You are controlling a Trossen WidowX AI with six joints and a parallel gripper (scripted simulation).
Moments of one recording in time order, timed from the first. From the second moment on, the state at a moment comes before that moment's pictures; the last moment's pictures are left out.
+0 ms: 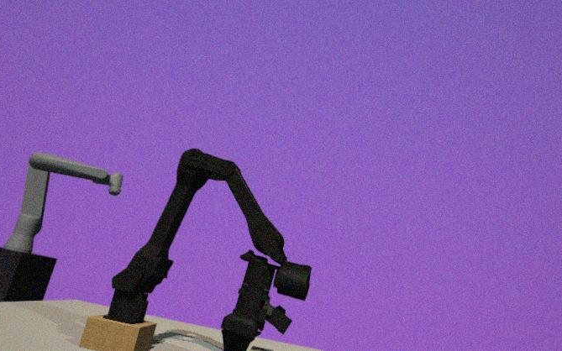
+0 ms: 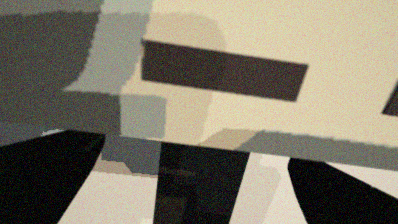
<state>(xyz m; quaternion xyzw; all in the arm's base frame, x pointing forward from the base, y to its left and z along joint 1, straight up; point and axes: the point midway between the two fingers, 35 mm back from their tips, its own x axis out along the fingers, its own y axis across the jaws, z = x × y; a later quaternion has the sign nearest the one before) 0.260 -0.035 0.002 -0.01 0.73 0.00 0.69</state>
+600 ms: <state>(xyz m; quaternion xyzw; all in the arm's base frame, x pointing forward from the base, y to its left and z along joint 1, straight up) 0.254 -0.036 0.002 -0.01 0.72 0.00 0.69</state>
